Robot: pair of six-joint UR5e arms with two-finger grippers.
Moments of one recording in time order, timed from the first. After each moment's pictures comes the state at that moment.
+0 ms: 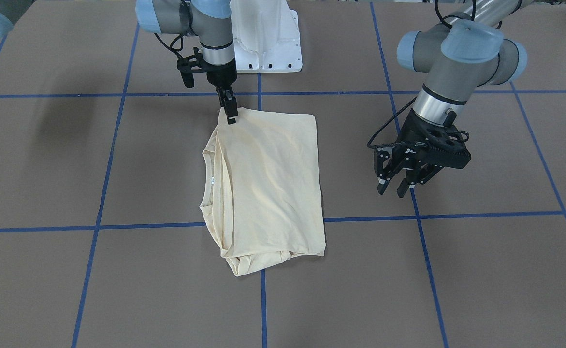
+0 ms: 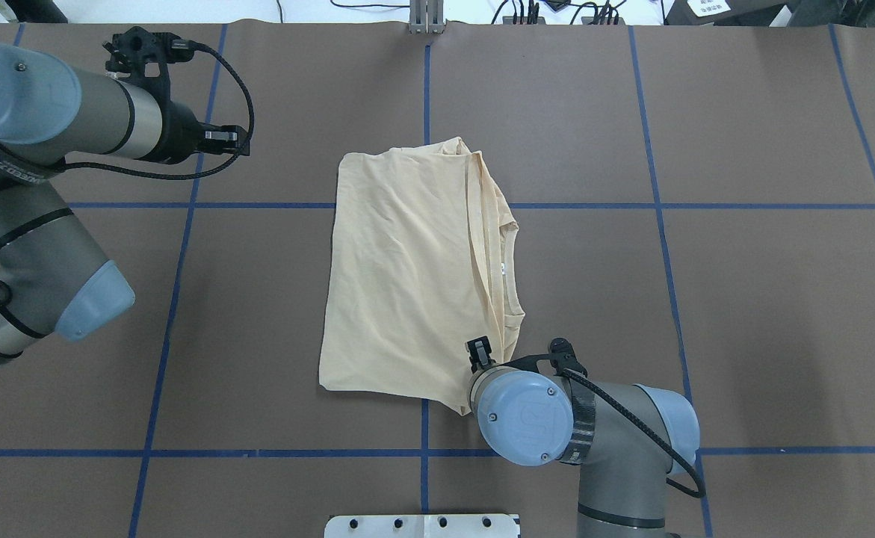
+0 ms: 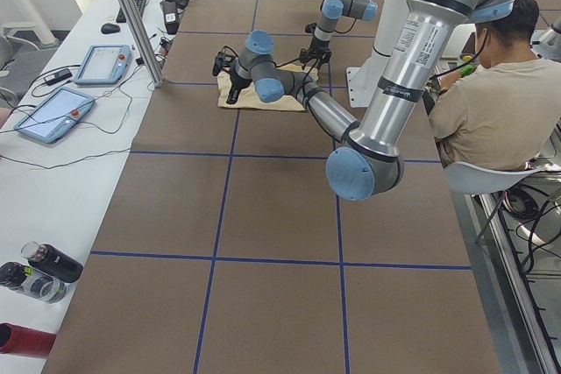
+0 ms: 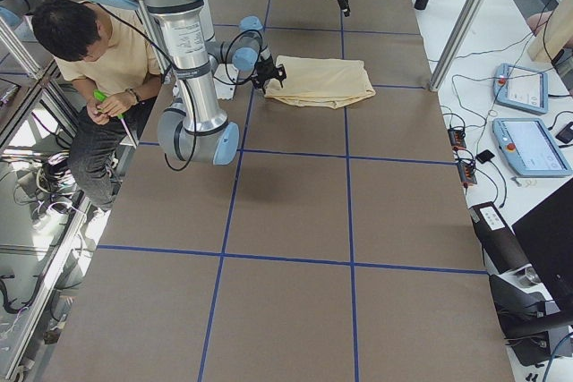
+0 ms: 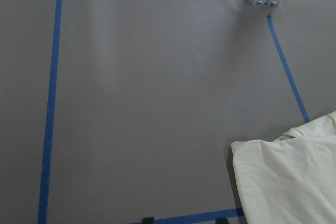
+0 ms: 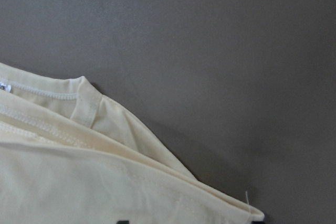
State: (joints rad) left arm -0.83 -1.98 -1.75 -2.04 -1.84 -1.01; right arm 0.20 -1.08 1.85 -1.54 1.47 2.69
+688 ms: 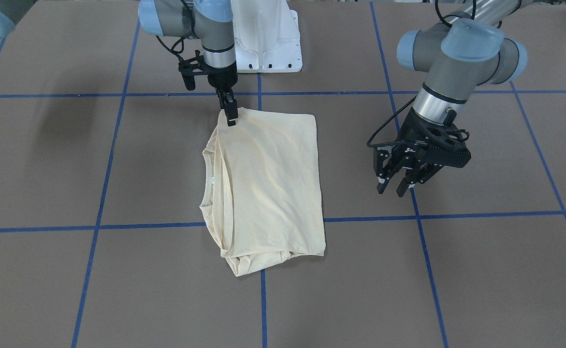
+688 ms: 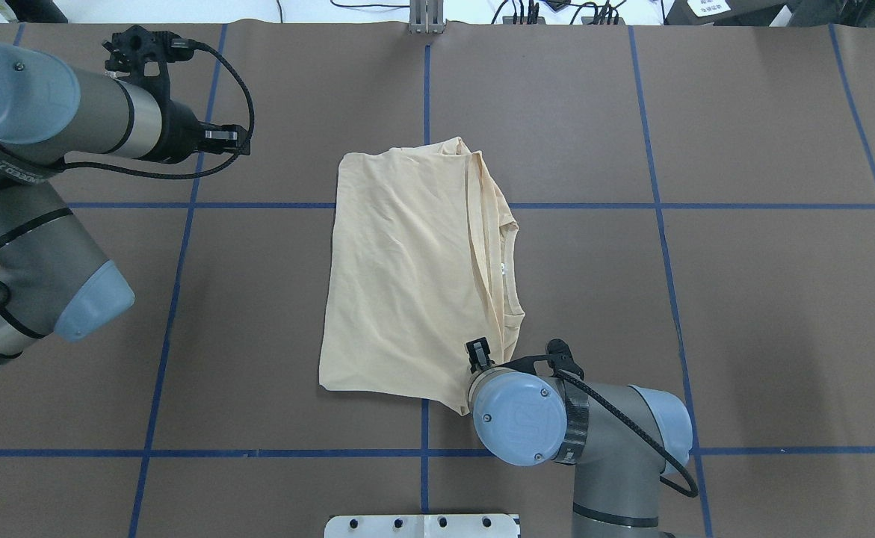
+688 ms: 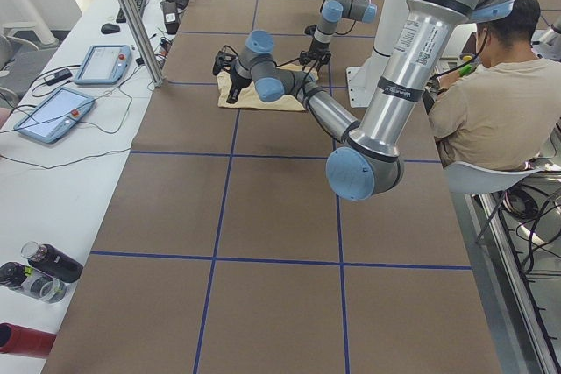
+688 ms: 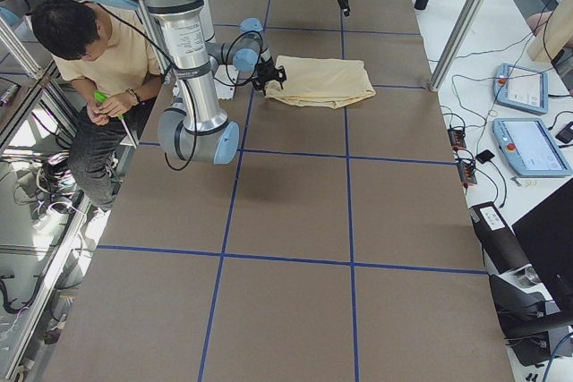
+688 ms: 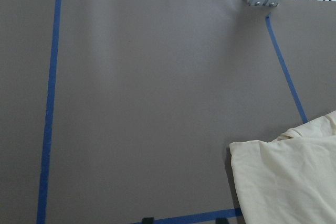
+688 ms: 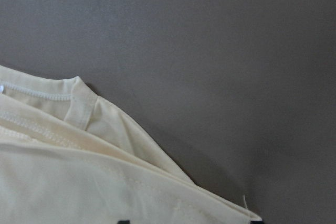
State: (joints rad) left arm -0.83 -1.98 -1.76 -2.04 -1.84 -1.01; right arm 0.20 -1.07 1.83 -1.54 1.47 2.69
